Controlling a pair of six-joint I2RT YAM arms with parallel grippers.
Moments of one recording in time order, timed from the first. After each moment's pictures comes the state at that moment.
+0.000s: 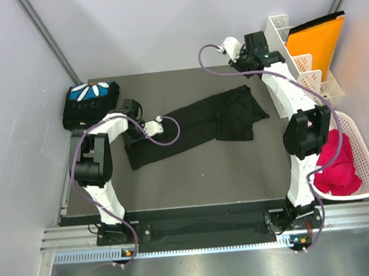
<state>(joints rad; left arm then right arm) -0.14 1.88 1.25 -0.69 0.01 1.15 0.23 2.02 2.02 -0.68 -0.01 -0.72</state>
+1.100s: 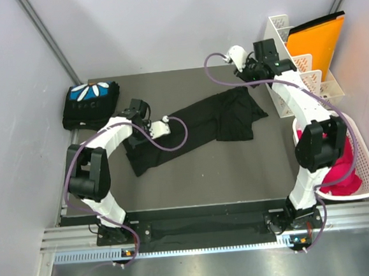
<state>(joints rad) -0.28 1.71 1.20 -0.78 -0.04 1.08 0.21 1.84 1.80 -0.68 -0.12 -0.74</state>
